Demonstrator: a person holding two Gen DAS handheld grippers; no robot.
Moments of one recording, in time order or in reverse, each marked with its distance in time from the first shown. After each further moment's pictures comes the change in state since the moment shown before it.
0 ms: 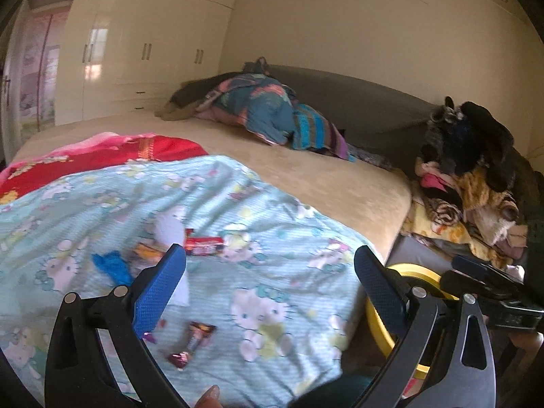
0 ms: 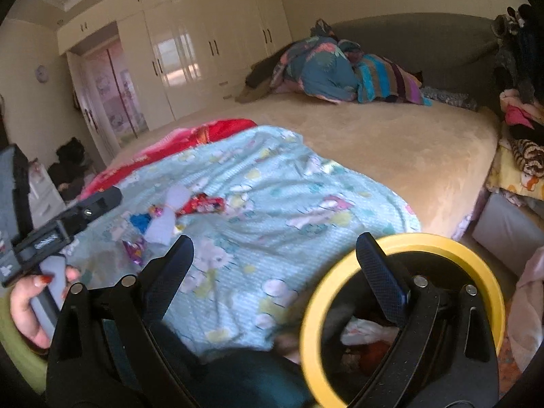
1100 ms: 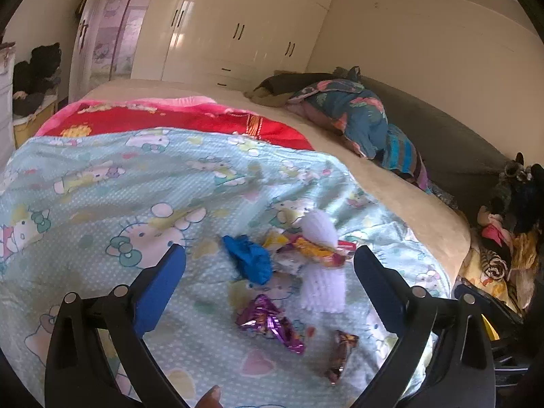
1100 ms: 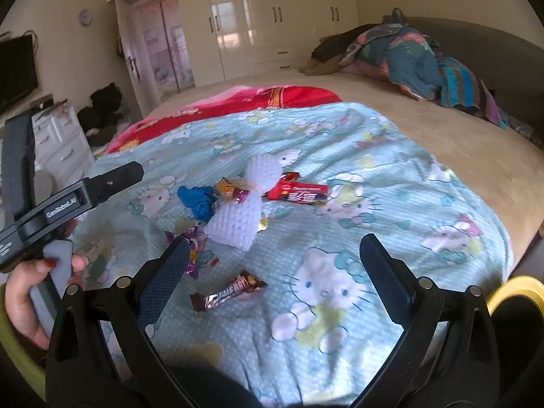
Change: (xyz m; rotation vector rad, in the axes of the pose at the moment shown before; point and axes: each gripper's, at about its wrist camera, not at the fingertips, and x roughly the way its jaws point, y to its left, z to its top) left arm 0.003 0.169 -0.020 -0.273 0.014 0.226; right arm 0.131 0.150 -0.007 -0.212 0.132 0.129
